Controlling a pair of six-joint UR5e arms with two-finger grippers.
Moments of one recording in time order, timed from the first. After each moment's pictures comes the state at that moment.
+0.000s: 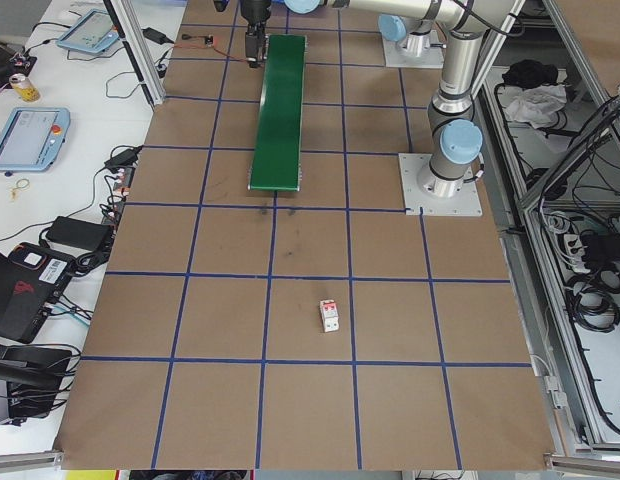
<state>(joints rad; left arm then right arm) -1.57 -1.75 -1.27 -1.60 1.59 0.10 0.73 -1.43 1.63 -1.80 -1.61 -1.75</state>
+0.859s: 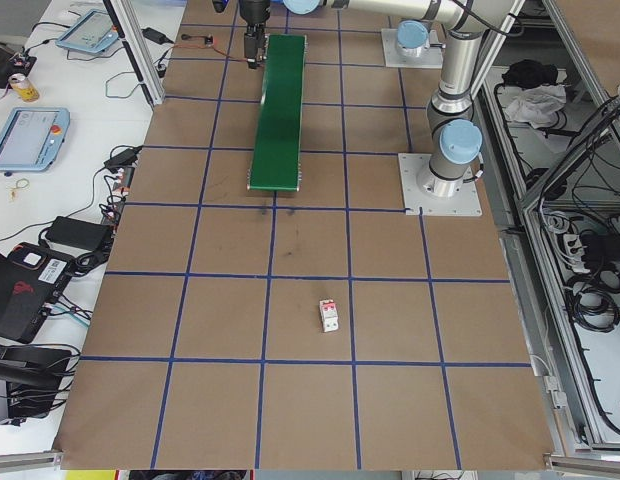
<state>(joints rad) -1.56 -1.75 -1.27 -1.60 1.59 0.11 1.24 -1.66 1.56 -1.40 -1.61 -0.62</state>
